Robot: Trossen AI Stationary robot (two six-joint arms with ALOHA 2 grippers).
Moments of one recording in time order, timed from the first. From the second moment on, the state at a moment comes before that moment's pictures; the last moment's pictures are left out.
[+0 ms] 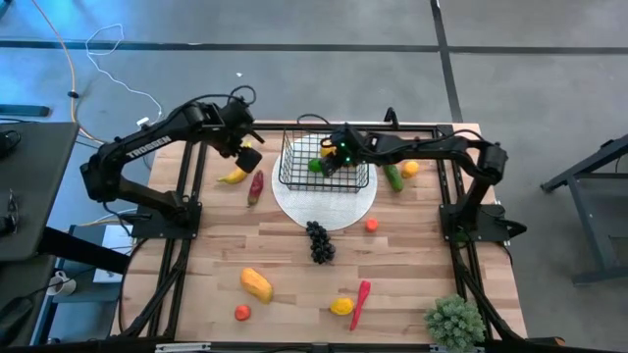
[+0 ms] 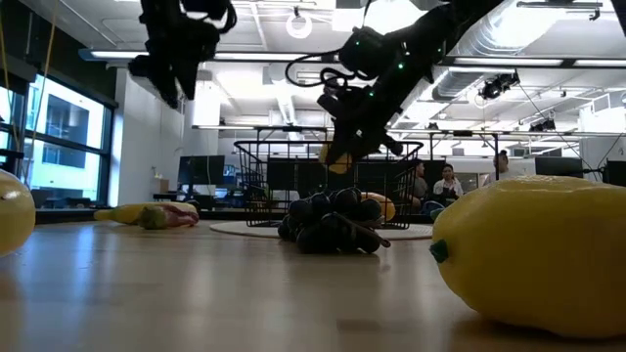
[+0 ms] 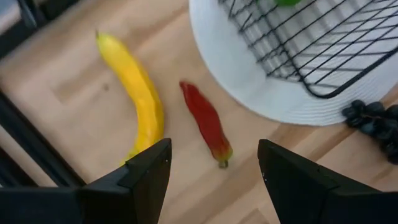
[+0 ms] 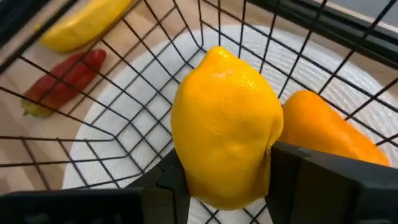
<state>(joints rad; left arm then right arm) 0.66 1.31 1.31 -1.28 -0.02 -0.38 -0.37 1.77 1.20 -0.25 0.09 0.50</state>
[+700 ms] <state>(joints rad) 0.52 1.31 0.91 -0.93 -0.01 -0.78 -0.38 1.78 1.20 -0.31 0.04 0.52</state>
